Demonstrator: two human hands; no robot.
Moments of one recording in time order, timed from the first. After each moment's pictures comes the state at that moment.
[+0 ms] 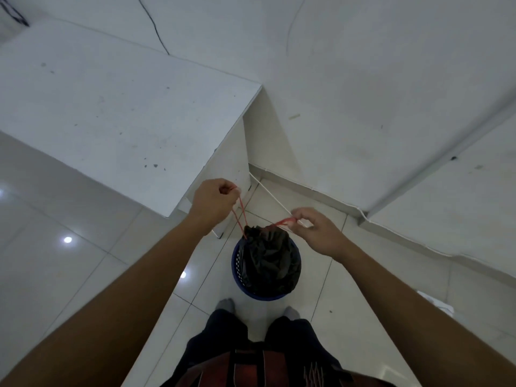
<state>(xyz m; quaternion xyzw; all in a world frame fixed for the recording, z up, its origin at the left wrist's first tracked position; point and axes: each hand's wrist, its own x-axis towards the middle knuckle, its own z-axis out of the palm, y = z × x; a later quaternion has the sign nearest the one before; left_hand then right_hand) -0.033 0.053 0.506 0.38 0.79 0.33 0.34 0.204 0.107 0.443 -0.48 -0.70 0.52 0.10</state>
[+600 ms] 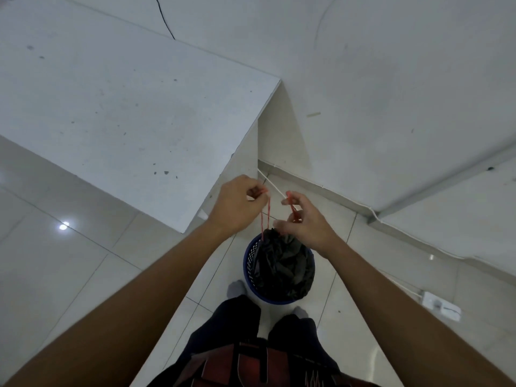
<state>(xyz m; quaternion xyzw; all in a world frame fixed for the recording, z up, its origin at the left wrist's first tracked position) -0.084 0.097 0.495 0.52 0.73 0.32 0.30 0.097 0.141 0.429 -0.48 -0.62 0.60 0.15</state>
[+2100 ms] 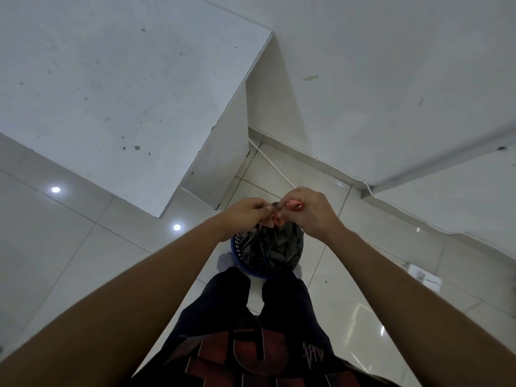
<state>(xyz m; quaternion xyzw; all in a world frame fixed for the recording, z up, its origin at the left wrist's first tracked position) -0.049 0.113 0.395 0.34 0.64 0.18 0.66 0.130 0.177 0.394 -0.47 -0.73 0.49 0.09</state>
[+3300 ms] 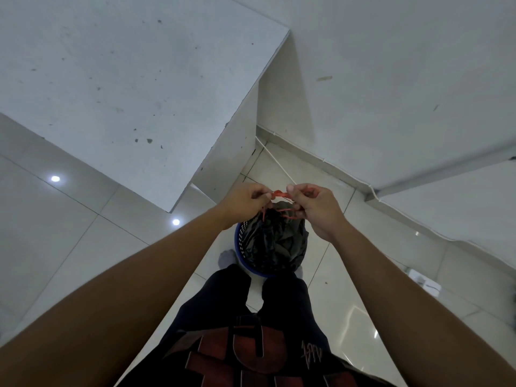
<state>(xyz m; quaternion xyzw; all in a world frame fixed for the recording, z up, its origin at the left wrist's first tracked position) -0.078 0.117 0.400 0.42 0.68 0.23 0.56 0.102 0.173 0.393 -0.55 -0.42 0.69 0.19</state>
